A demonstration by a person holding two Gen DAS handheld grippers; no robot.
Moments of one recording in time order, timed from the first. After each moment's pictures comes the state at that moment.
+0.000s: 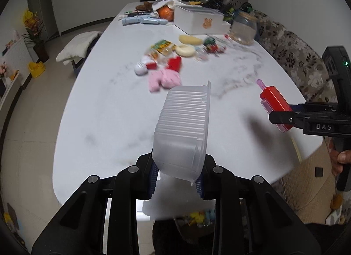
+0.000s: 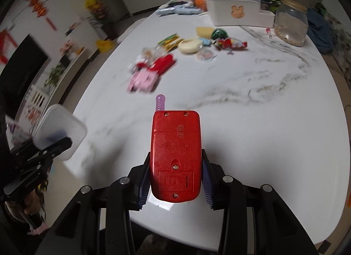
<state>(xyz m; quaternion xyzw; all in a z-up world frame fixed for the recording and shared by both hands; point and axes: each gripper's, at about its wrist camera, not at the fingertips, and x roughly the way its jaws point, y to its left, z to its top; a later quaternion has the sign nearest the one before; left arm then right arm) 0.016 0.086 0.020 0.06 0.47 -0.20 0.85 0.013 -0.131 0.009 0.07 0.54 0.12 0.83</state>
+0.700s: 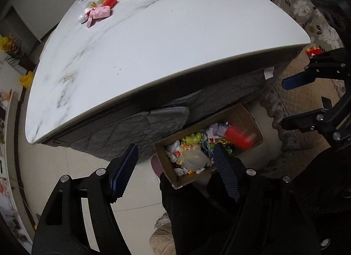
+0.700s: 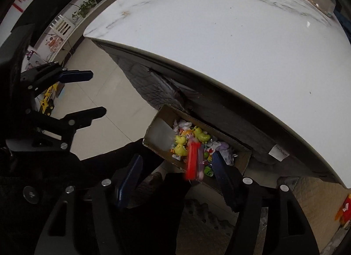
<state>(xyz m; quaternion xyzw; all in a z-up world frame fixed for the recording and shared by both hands) -0.118 0.007 -0.060 0.19 0.55 -0.22 0.78 -0.144 -0.143 -0.060 -0.01 0.62 0.22 0.75</state>
